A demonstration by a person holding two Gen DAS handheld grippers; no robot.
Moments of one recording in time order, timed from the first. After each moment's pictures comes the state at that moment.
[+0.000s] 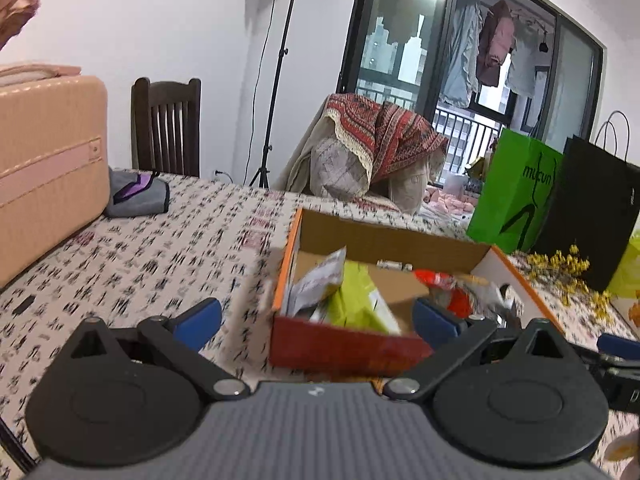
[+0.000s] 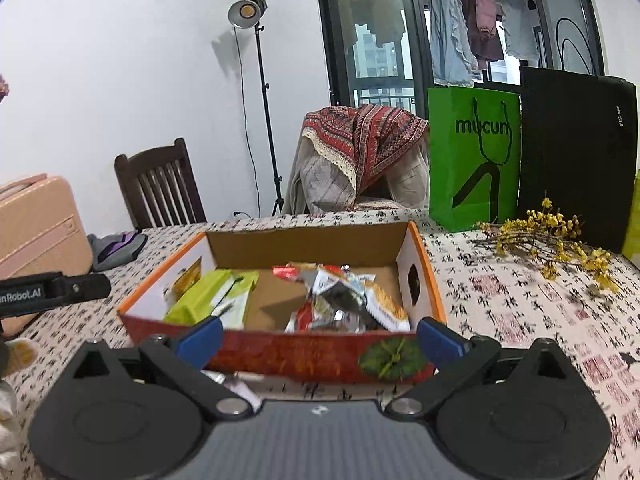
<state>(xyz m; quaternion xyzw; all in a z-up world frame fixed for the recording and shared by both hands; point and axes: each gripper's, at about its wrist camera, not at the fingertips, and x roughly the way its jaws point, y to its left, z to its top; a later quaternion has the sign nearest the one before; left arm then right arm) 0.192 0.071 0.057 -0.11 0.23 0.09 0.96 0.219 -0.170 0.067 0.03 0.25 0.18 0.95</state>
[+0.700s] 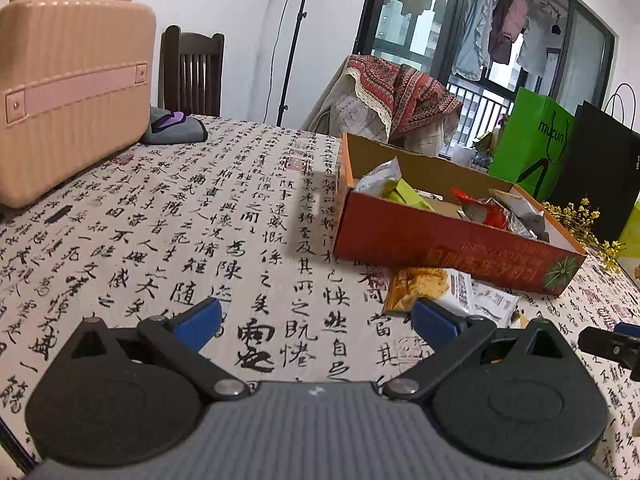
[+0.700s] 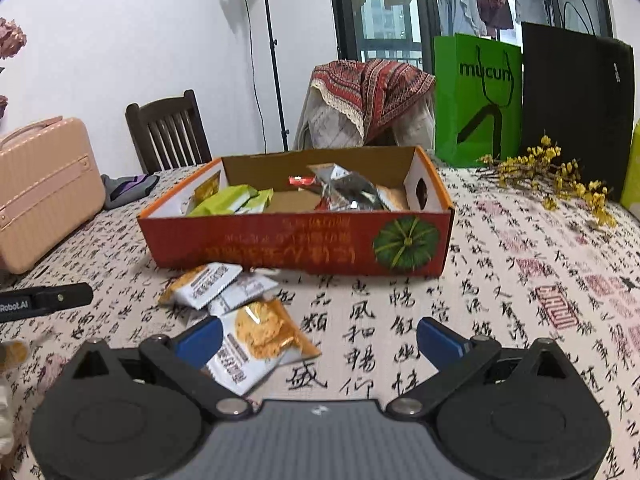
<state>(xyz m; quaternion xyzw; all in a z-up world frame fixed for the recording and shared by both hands) 0.133 0.105 -0.007 -0.13 0.27 0.10 0.95 0.169 -0.168 0.022 0.02 0.31 0.18 0.93</state>
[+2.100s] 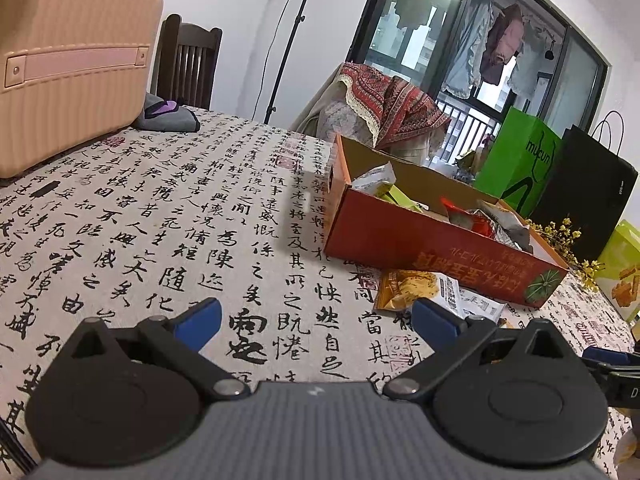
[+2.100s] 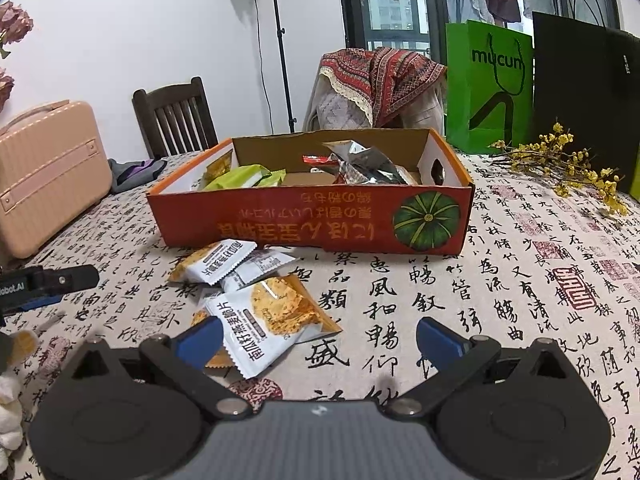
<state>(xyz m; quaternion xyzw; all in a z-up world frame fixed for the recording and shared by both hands) 0.125 0.116 -0.016 -0.17 0.25 0.07 0.95 0.165 -0.156 0.012 0.01 0.32 0.19 0.93</state>
